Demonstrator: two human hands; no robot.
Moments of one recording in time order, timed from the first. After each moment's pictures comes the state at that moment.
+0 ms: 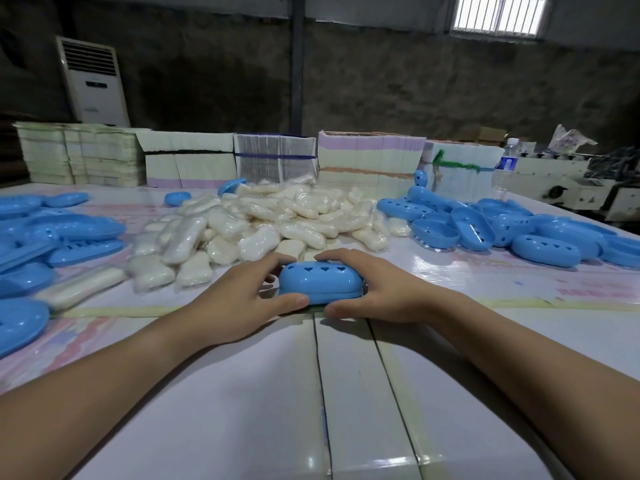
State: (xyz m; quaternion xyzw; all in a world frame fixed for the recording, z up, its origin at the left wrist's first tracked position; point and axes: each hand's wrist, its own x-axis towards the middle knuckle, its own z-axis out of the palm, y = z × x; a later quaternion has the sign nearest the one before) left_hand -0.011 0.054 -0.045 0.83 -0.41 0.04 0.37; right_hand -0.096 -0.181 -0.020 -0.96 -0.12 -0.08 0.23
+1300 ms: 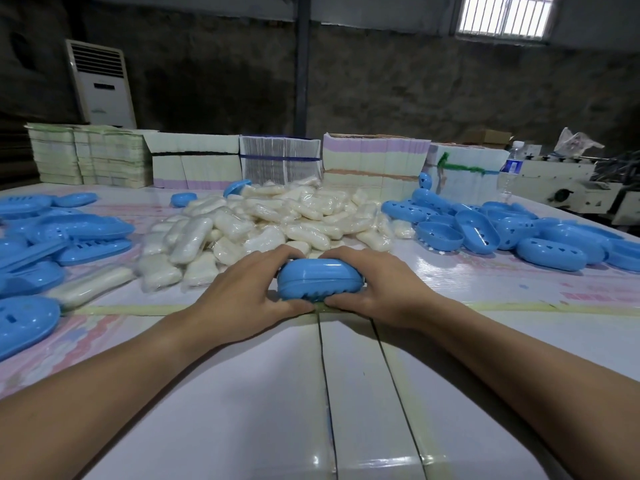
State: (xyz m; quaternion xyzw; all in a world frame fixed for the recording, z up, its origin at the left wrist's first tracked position) left_hand -0.018 0.054 -0.039 0.83 -0.44 0.13 0.30; right_hand -0.101 -0.170 -0.020 -0.96 -0.13 -0.20 0.16
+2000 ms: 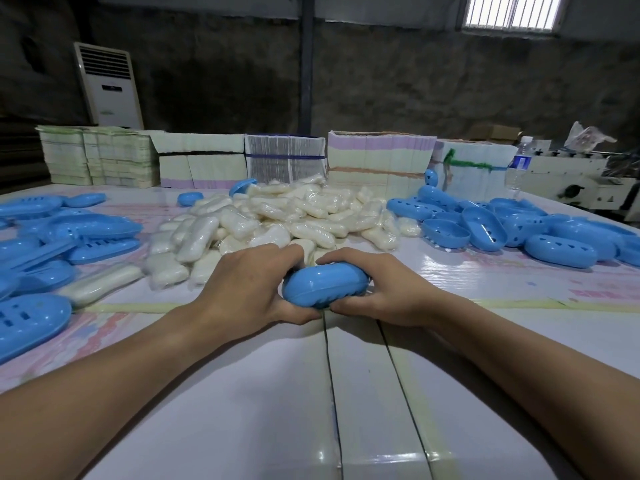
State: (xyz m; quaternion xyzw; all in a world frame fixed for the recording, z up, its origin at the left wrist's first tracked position) left_hand -0.028 0.055 -0.027 0.83 -0.46 0.25 0.20; right_hand -0.104 -0.171 -0.018 -0.94 -0.17 -0.13 0.25
